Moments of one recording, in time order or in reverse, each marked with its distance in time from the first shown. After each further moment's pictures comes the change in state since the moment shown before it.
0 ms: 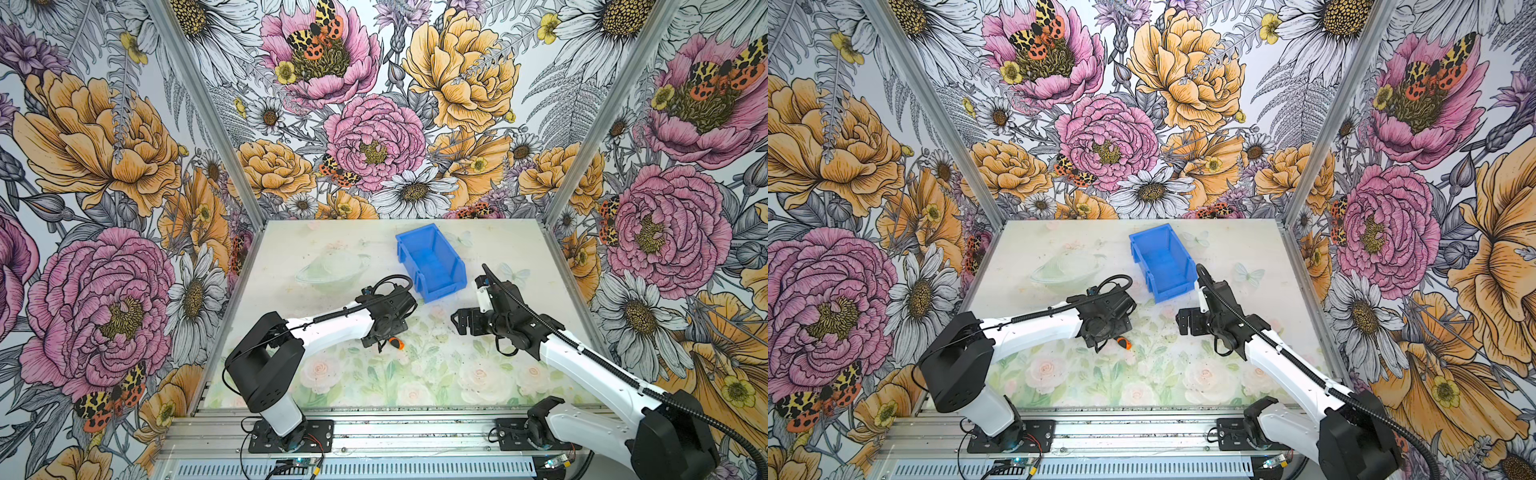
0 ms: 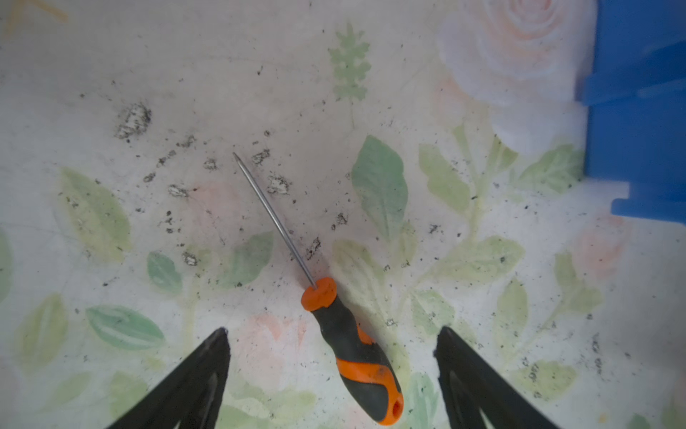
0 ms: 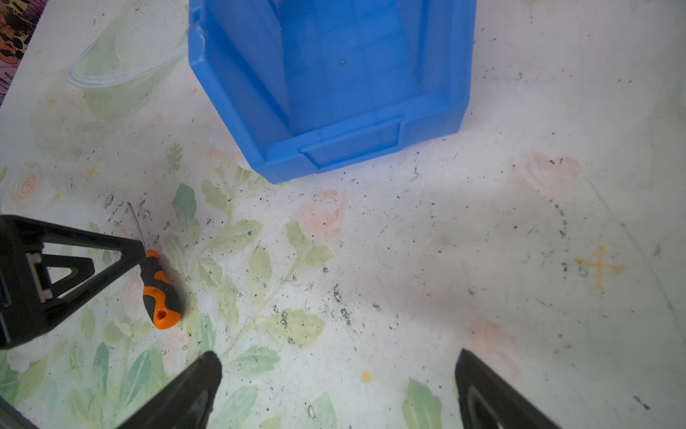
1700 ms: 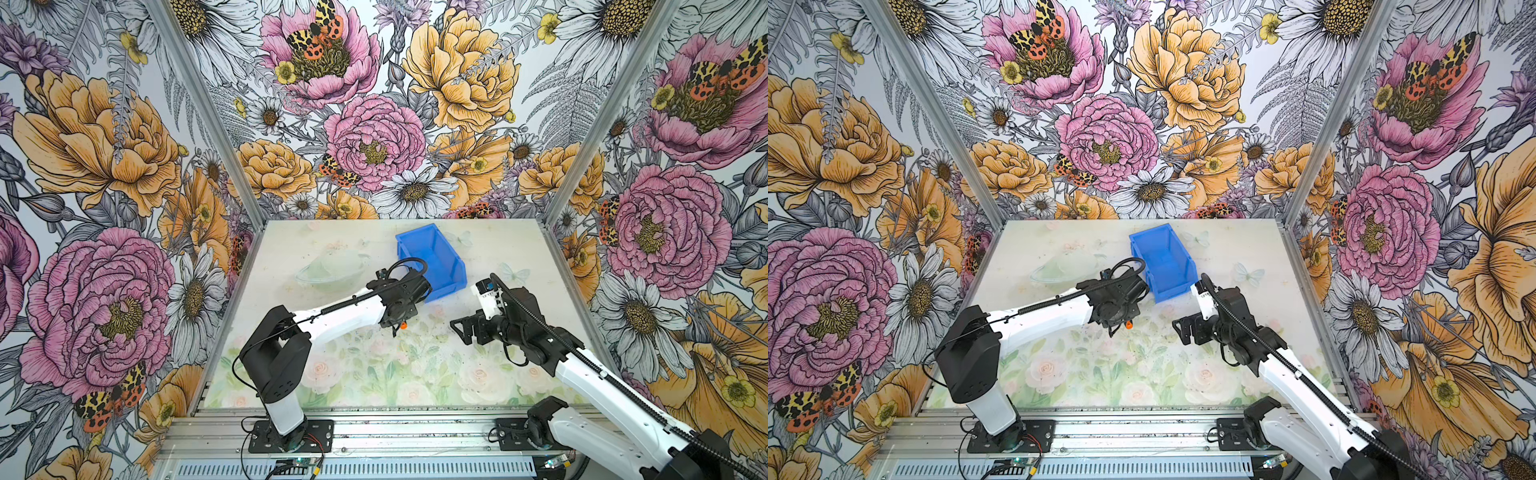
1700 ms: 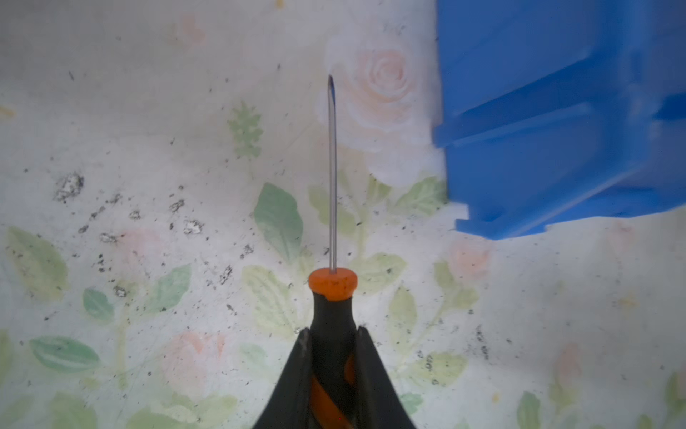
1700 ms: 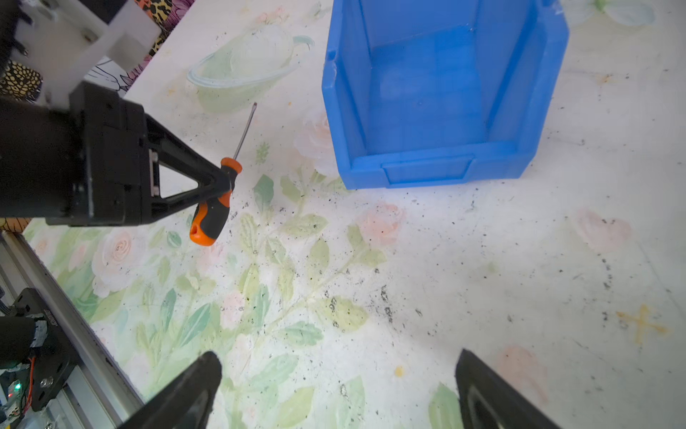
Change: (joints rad) left arm -0.003 0.064 0.286 -0.063 -0.040 0.057; right arm -0.010 -0.202 -0.046 0.000 -0.154 -0.131
